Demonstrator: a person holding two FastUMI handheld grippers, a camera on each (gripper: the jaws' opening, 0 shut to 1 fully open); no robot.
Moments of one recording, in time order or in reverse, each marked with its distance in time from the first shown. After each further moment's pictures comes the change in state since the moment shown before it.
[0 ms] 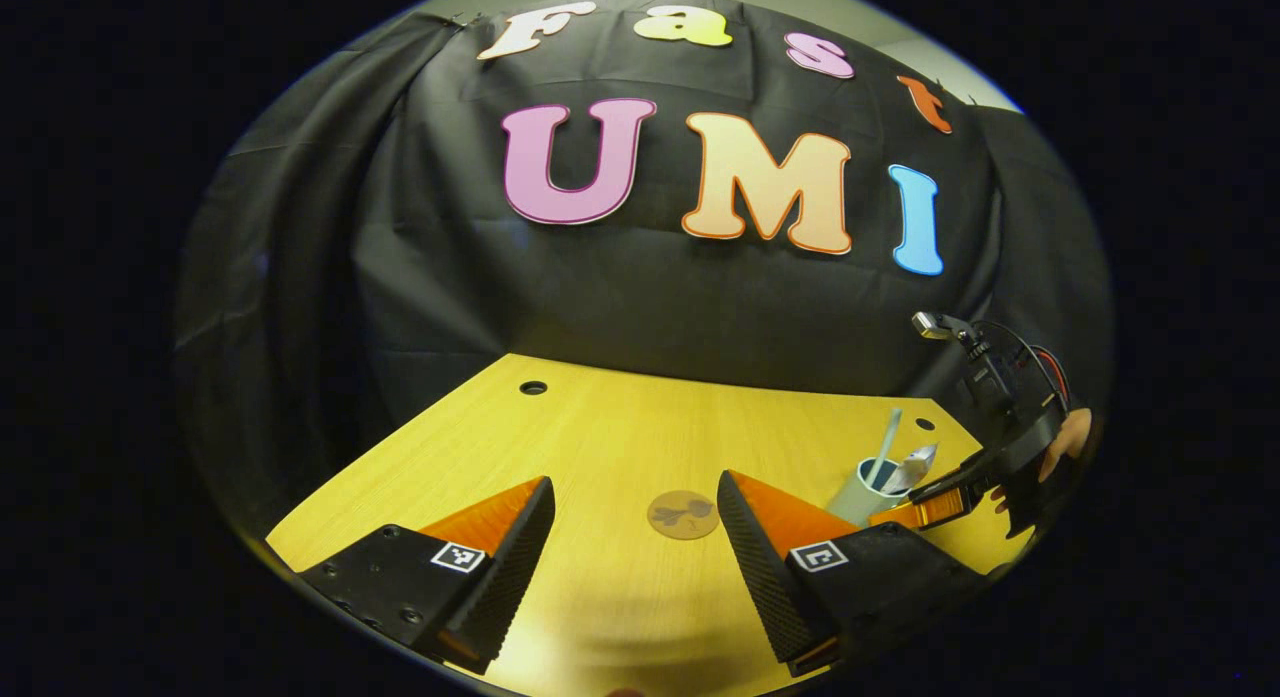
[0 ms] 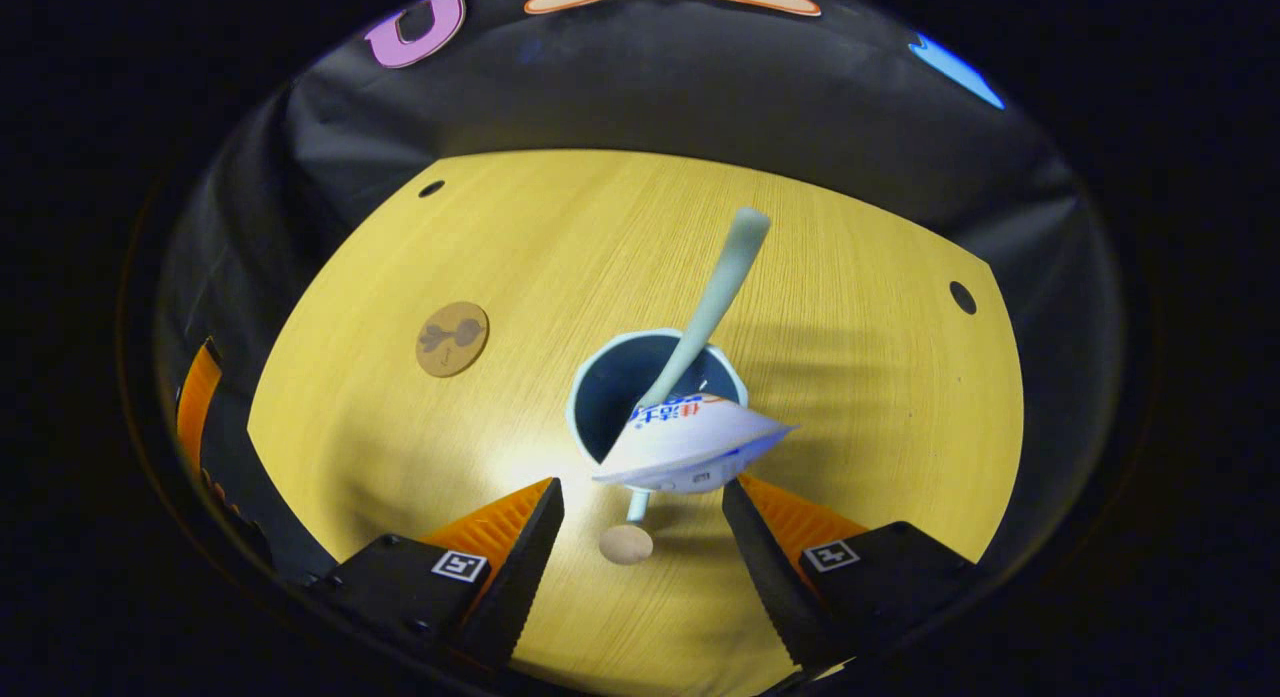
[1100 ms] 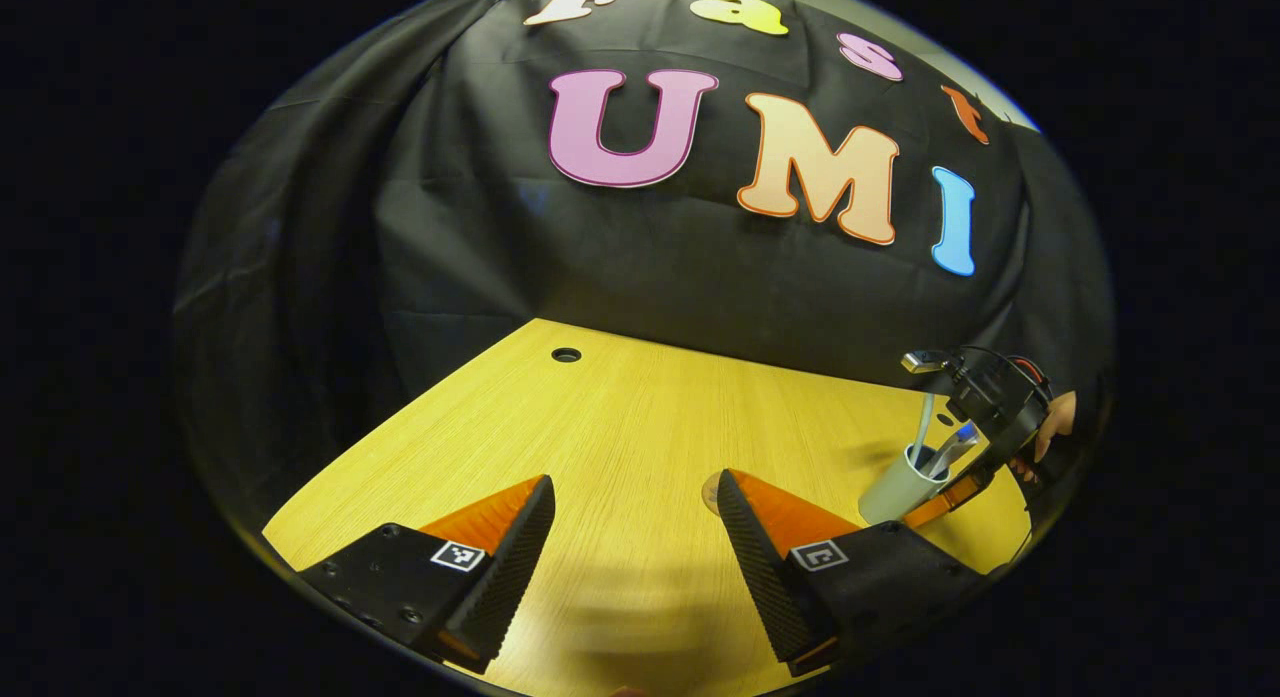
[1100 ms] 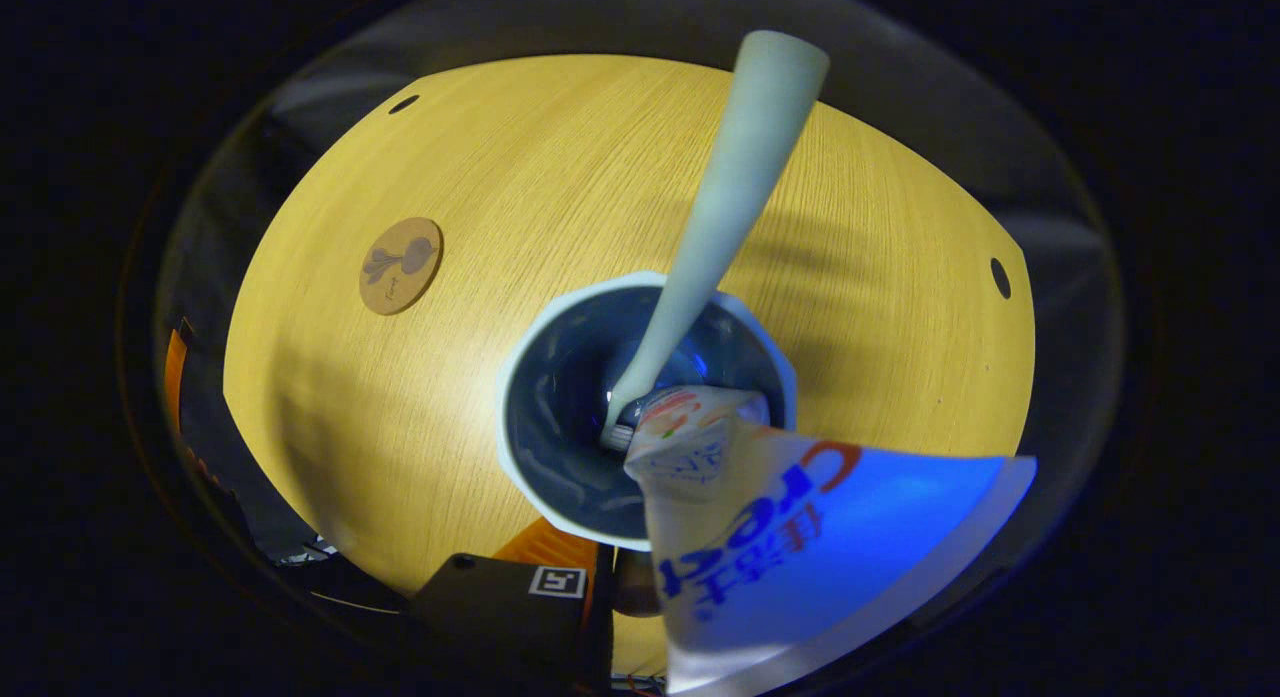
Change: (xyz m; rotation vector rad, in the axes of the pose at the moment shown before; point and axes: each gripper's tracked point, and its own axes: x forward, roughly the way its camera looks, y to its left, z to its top) left arm 0.020 0.055 -0.021 -0.055 0.068 0.000; right arm 0.033 -0.006 -0.019 -0.060 0.274 -0.032
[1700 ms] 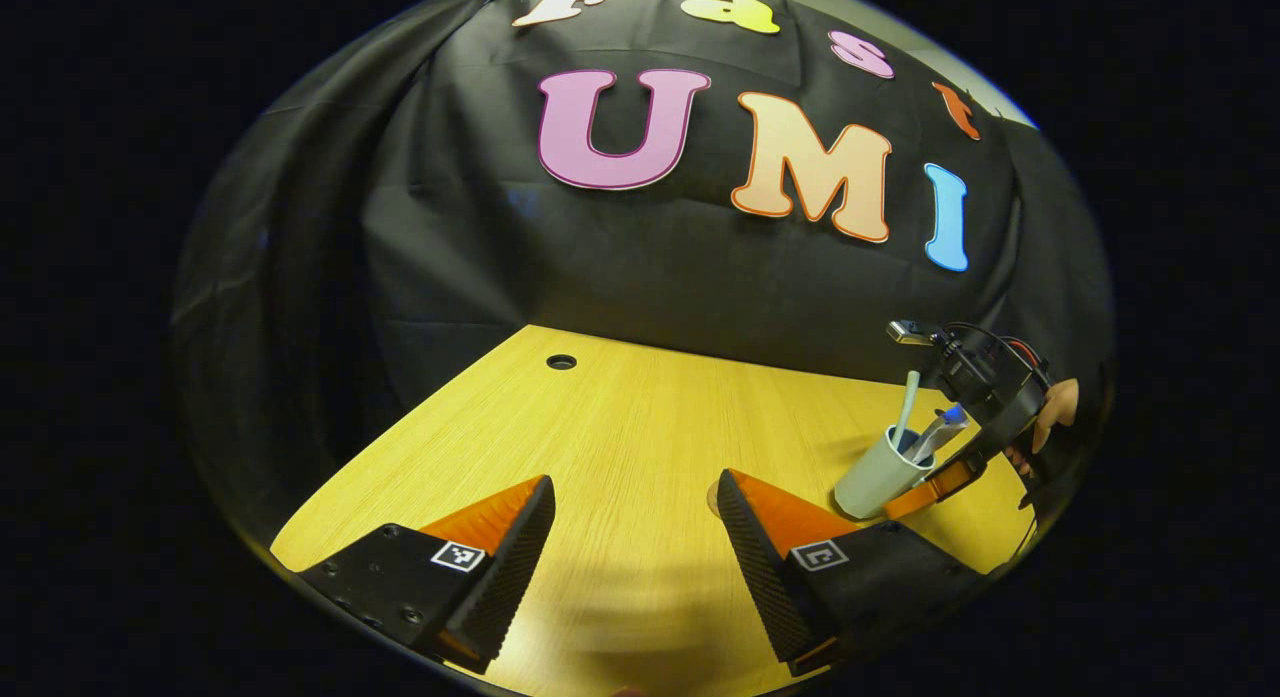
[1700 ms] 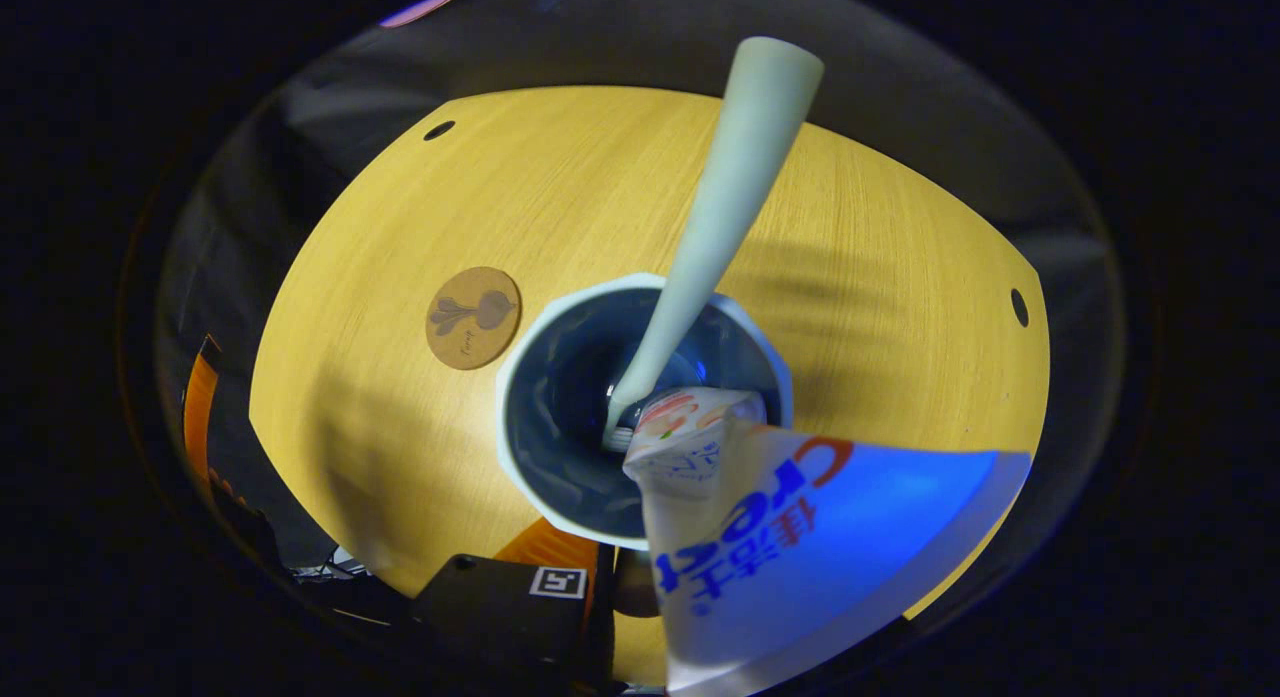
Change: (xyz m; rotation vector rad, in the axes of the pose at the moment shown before) left arm 0.010 0.017 0.009 0.018 0.000 -0.022; right arm -0.023 0.058 0.038 -0.004 -0.086 0.069
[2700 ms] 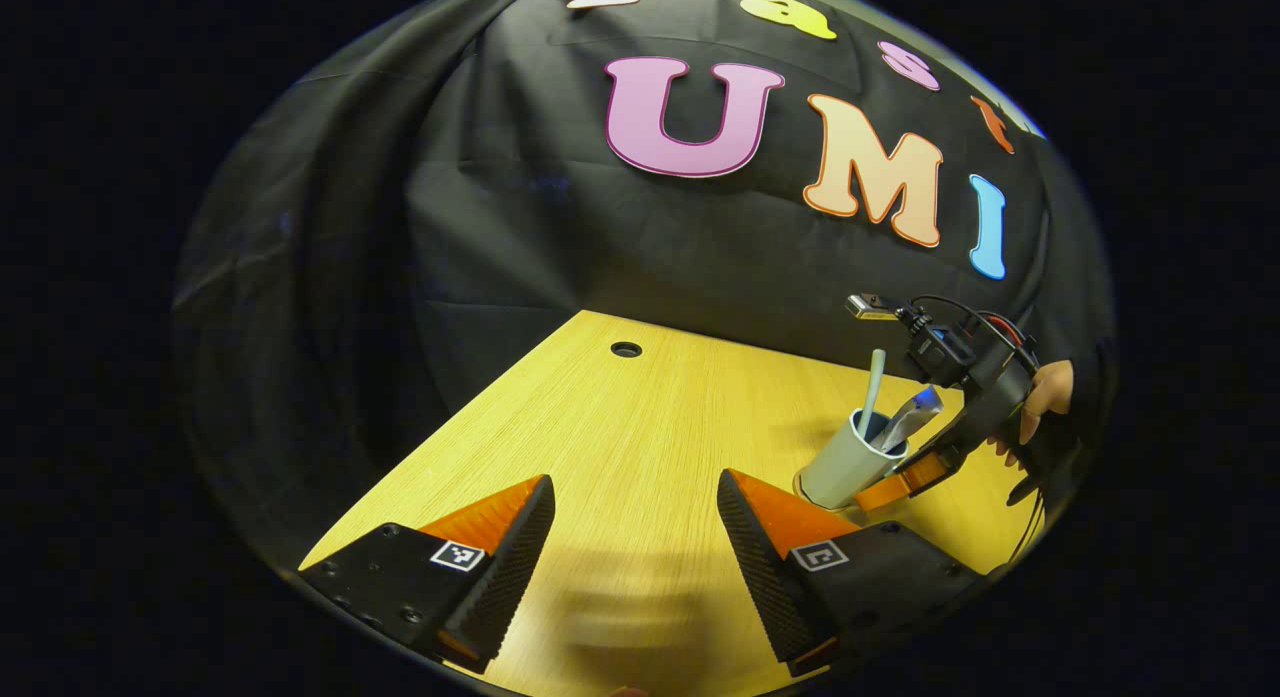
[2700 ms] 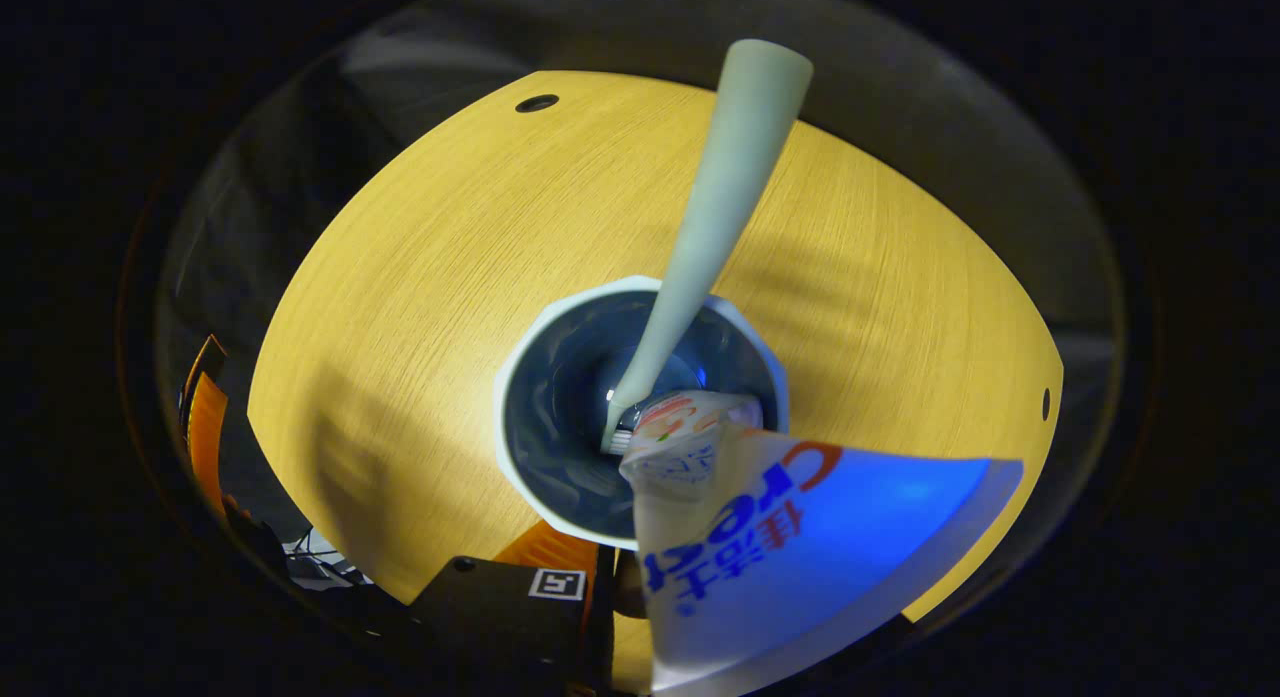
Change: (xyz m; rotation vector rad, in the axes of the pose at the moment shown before) left arm 0.003 0.090 -0.008 -0.037 0.034 0.058; right arm 0.036 0.159 0.051 -0.153 0.027 -0.006
